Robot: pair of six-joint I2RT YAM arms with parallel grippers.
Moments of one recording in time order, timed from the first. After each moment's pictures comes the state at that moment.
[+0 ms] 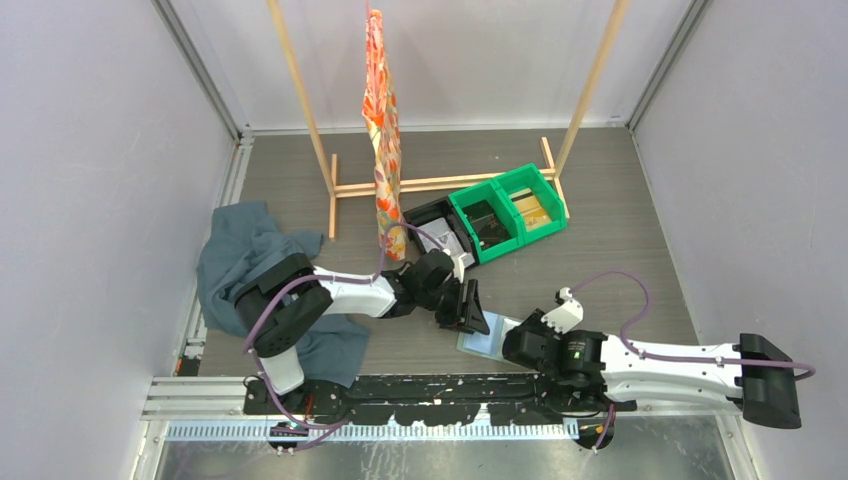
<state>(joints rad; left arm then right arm) -0.98 1.75 0.83 0.21 0.46 -0.94 1.28 0.77 0.27 -0.68 0.68 1.76</state>
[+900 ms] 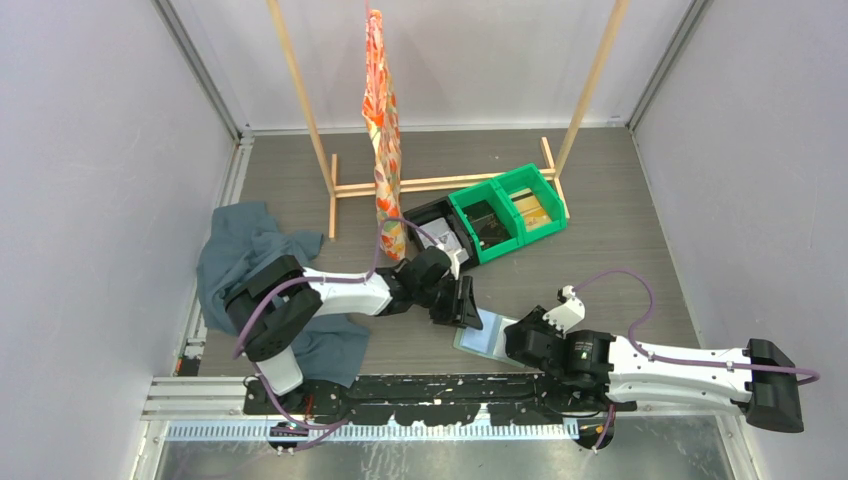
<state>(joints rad) -0.97 1.70 0.84 0.11 0.38 -0.89 1.28 0.71 0.28 -0.68 0.70 1.73</state>
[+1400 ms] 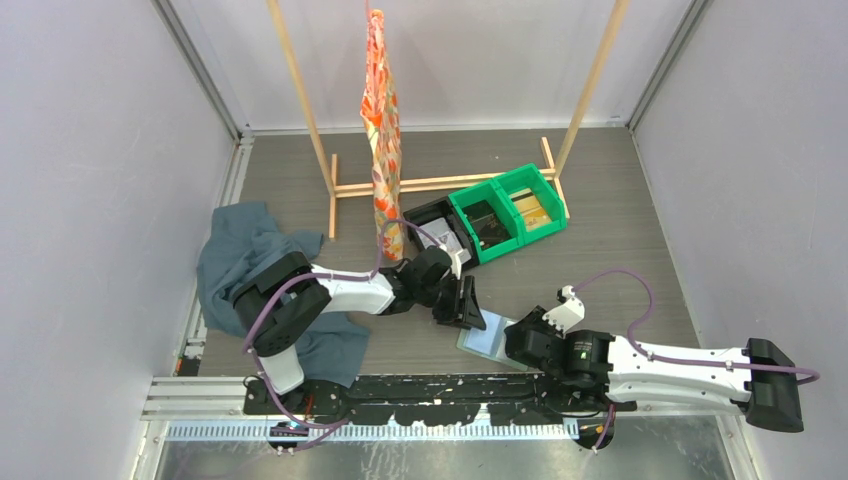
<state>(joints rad) -0.97 1.75 0.83 0.18 0.44 -0.92 1.28 0.71 0.28 -0.68 0.70 1.73</state>
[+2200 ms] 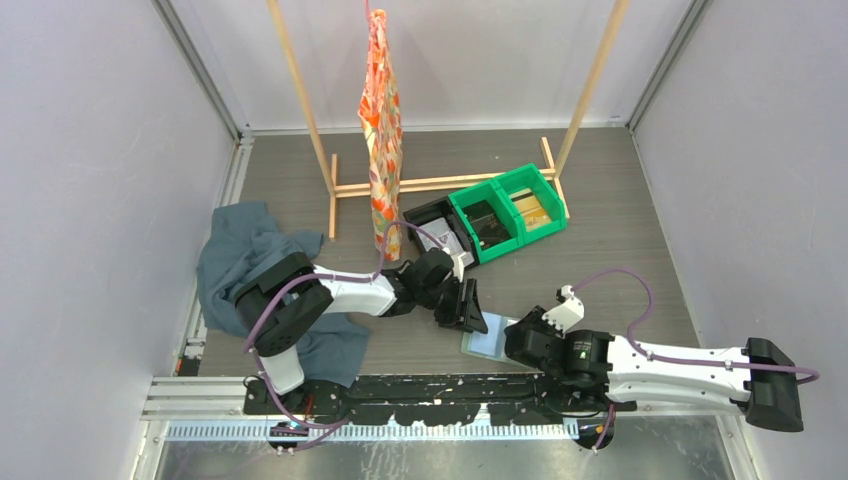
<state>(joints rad) -0.98 1.75 0.83 0.19 0.46 -0.92 1.28 0.72 0.29 -0.68 0.70 1.73</state>
